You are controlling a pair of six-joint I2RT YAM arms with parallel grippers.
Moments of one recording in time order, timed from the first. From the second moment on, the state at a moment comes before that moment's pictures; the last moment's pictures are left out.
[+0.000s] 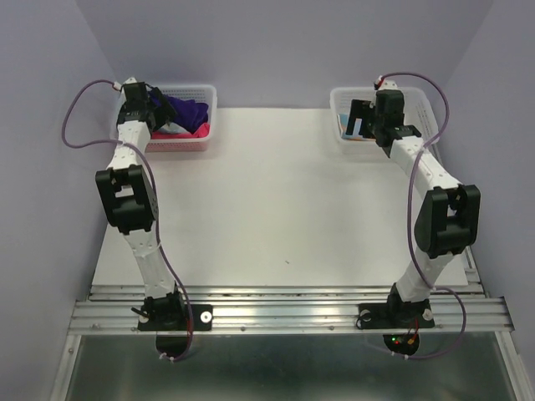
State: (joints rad) left arm 0.15 2.09 1.87 -0.40 -0.03 -0.47; right arm 0.12 1.79 1.54 -0.25 0.12 0.17
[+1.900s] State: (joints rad) left arm 0.16 1.63 1.81 -0.04 0.34 -0.50; right arm 0.12 1.64 1.44 -0.19 0.21 0.18
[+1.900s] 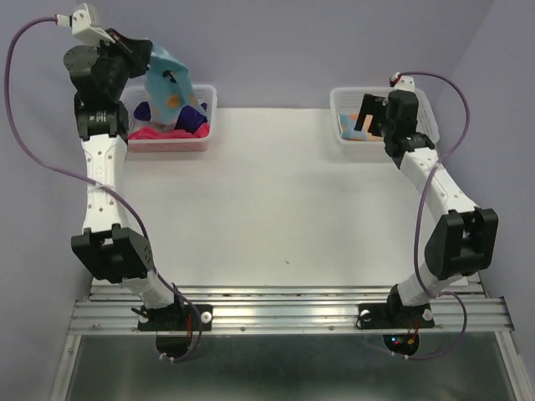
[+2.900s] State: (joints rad) left arm -0.51 1.70 2.05 0.16 0.52 -0.79; right arm 0.12 0.99 1.04 -0.26 0.28 0.43
